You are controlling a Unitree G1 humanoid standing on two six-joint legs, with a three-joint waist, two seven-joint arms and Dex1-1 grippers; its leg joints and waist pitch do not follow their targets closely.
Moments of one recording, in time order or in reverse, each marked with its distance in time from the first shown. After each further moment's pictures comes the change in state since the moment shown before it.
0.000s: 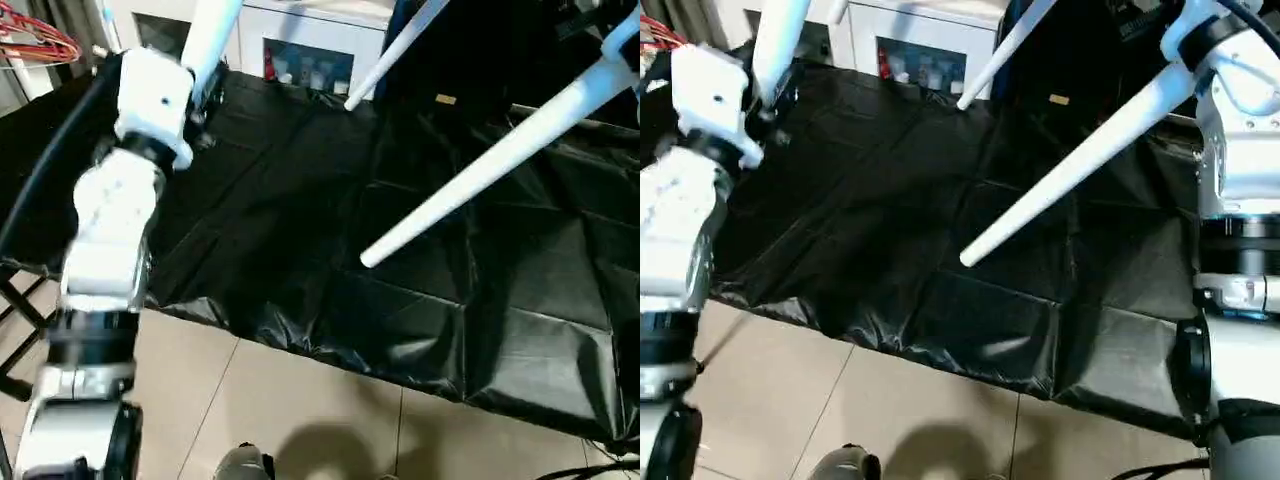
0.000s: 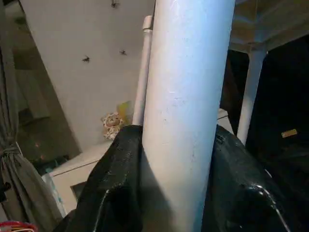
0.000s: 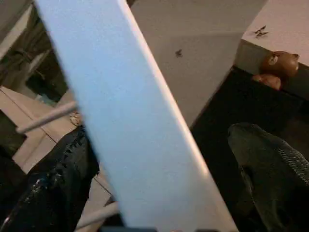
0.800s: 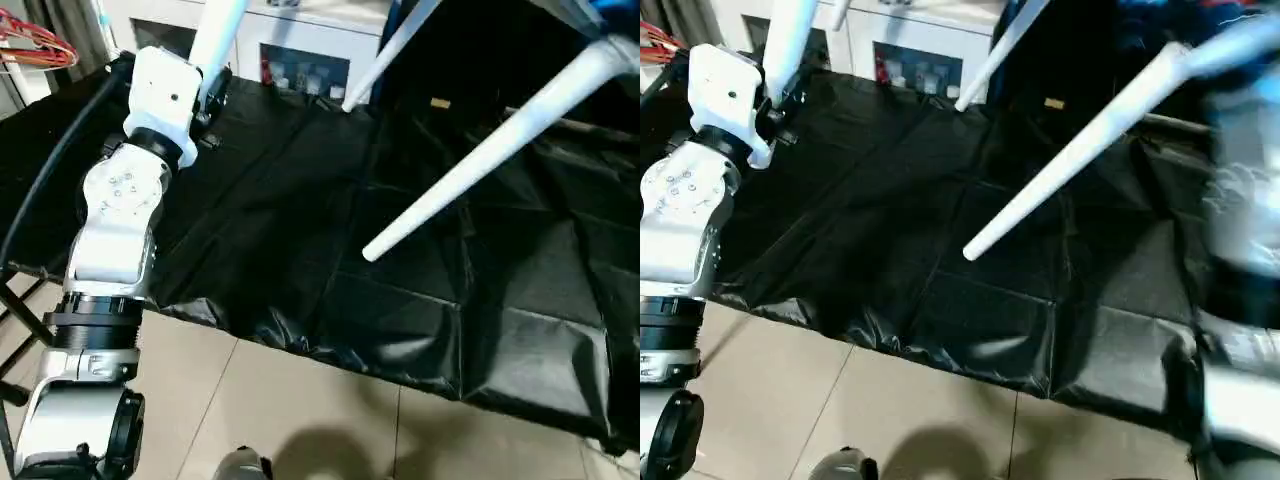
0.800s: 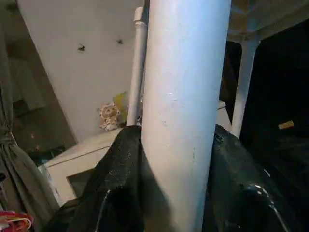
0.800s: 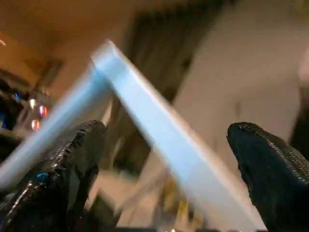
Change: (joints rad) left arm -0.013 0.000 -0.010 0.081 0.007 -0.004 -0.004; right arm 0.369 0.018 -0.202 -0.417 0.514 0.175 0.270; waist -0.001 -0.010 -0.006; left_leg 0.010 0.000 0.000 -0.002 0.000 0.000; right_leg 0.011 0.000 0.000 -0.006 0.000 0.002
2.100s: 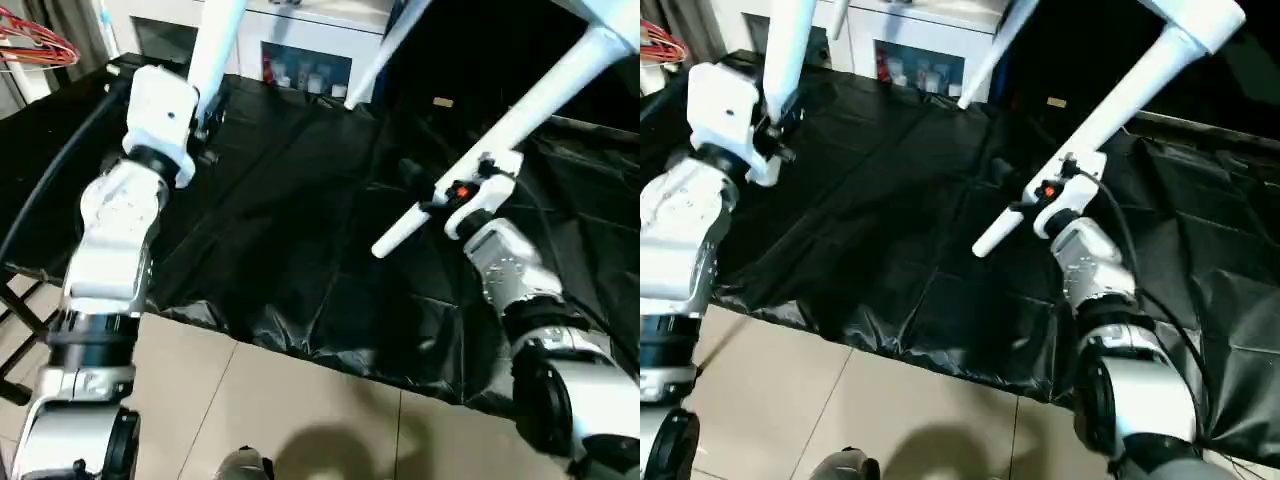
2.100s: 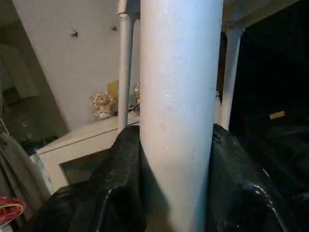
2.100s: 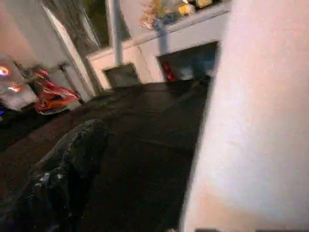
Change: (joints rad) left arm 0.080 0.008 0.001 -0.075 -0.028 0.031 -0.016; right arm -0.270 0.376 0.045 1.137 -0.167 -0.167 -0.024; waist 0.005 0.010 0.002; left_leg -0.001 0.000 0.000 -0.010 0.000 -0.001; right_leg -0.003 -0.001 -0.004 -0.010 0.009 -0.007
